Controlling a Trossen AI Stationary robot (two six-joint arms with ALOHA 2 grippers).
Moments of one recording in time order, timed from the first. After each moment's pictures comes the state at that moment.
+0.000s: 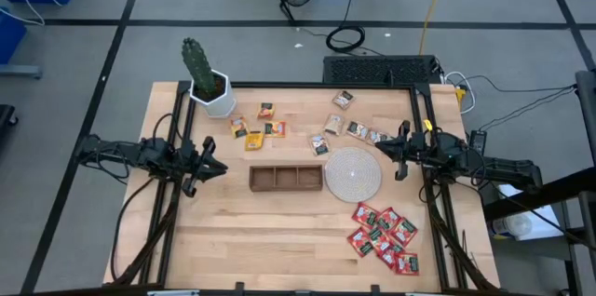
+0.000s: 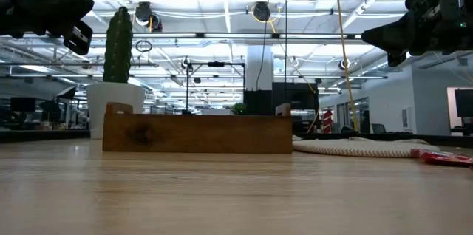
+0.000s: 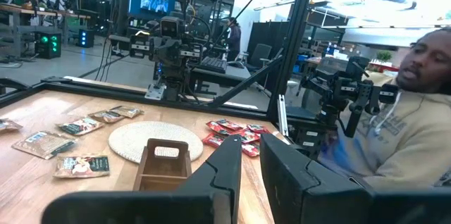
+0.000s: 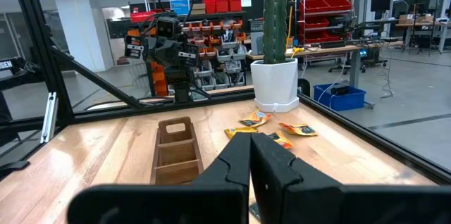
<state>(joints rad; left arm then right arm) -0.18 0.02 0.02 0.11 0.02 -0.22 -0.14 0.02 0.01 0.07 0.05 0.08</state>
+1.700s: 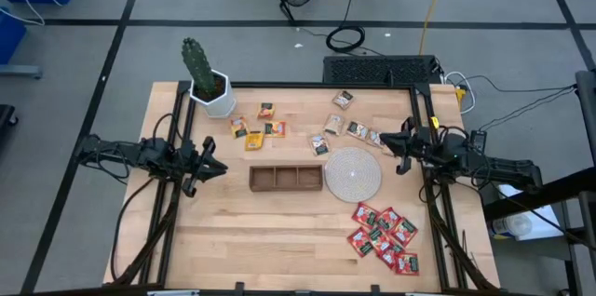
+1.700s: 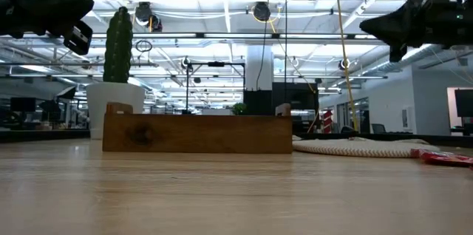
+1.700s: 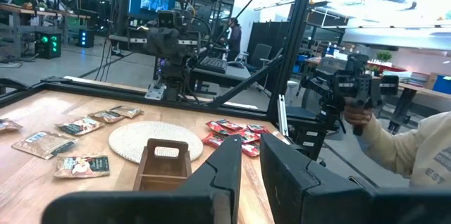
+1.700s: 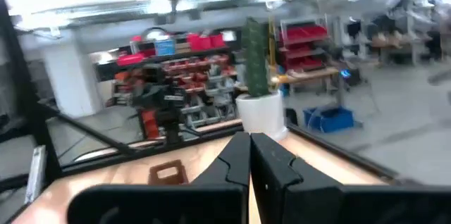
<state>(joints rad) -0.18 0.02 0.02 0.11 0.02 -0.22 -0.14 0.02 0.01 0.17 0.13 0.21</state>
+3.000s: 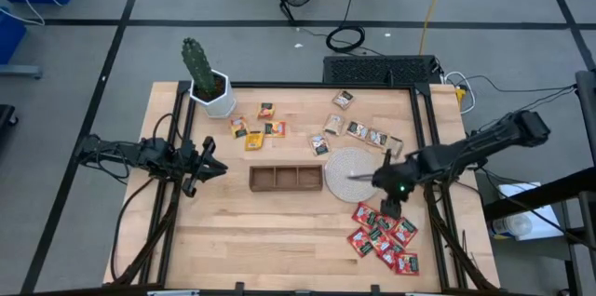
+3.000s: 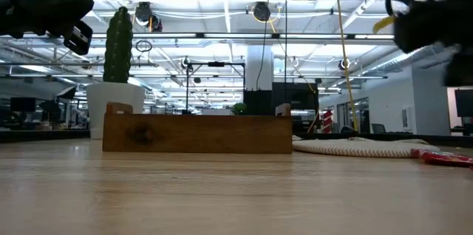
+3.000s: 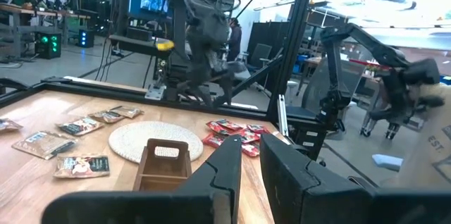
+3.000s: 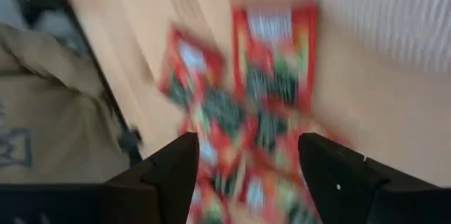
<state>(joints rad) -0.18 0.02 0.02 0.11 0.02 -0.22 0.32 1.06 0.60 -0.68 -0.41 0.97</state>
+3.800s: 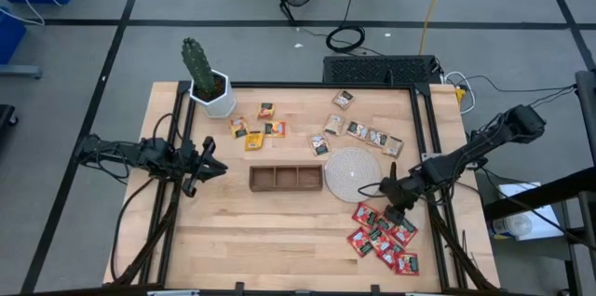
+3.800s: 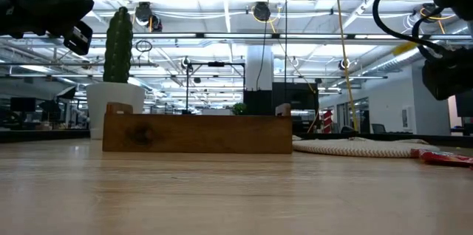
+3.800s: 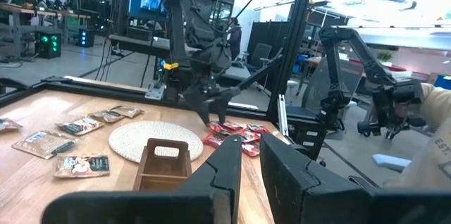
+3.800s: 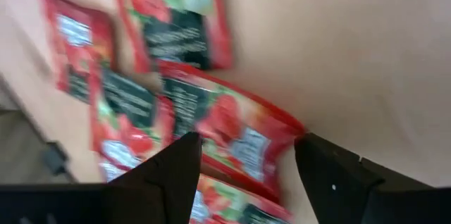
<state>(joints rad) -0.18 0.02 0.02 0.11 0.02 -0.22 0.46 1.06 0.33 -0.38 -0.27 1.21</state>
